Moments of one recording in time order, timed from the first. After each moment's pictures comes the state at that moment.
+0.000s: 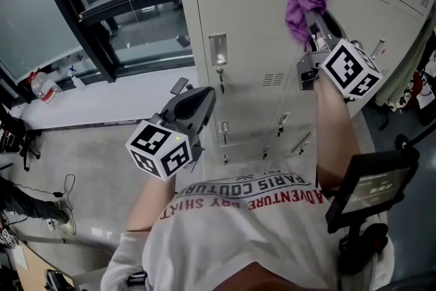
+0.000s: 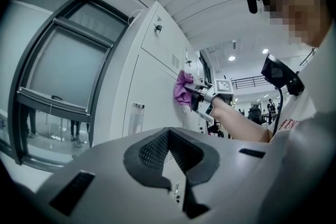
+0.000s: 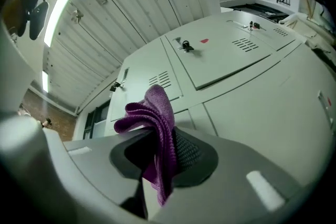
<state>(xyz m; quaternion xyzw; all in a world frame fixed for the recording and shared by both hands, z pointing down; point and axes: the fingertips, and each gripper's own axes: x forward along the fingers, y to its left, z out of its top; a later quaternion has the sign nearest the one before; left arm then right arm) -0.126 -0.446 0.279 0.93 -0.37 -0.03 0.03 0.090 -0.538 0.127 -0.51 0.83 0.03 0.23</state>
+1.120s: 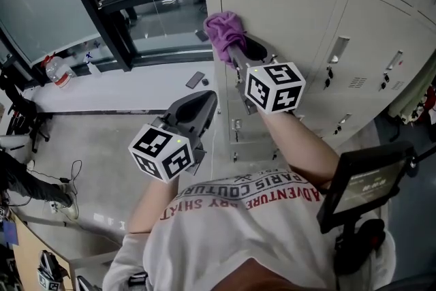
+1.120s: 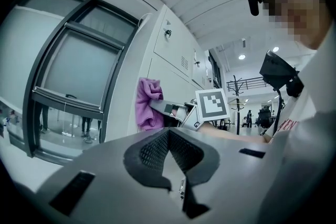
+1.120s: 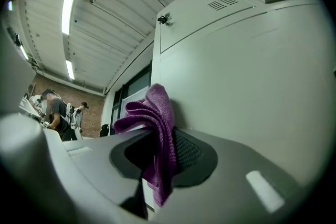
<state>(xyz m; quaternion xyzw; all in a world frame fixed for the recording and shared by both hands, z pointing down) -0.159 -0.429 0.287 0.90 -0.42 -0.04 0.05 -0.121 -0.549 0.236 -0.40 0.91 0.01 0.10</state>
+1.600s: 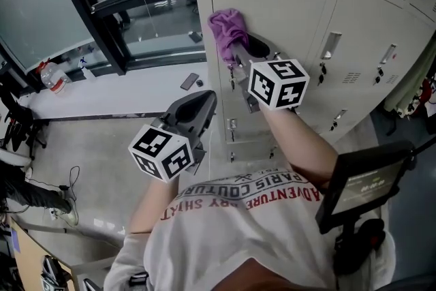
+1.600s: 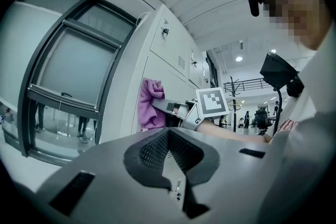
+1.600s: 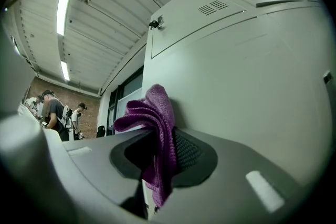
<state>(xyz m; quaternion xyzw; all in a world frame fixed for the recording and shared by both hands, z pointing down) -0.148 -0.432 0.287 0.91 -0.41 -0.04 0.05 -0.096 -0.553 0.232 -0.42 0.90 0.00 0.10</state>
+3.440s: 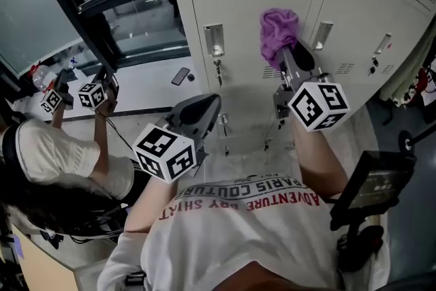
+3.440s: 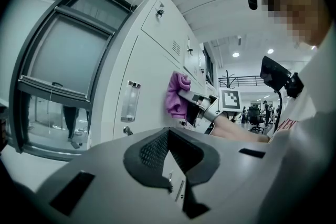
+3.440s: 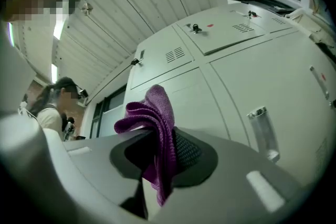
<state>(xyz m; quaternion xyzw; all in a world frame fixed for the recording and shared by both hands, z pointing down) -0.108 -0.435 0.321 0.93 -0.37 0.00 0.08 0.035 -0.516 0.229 -0.48 0.85 0.04 0.19</state>
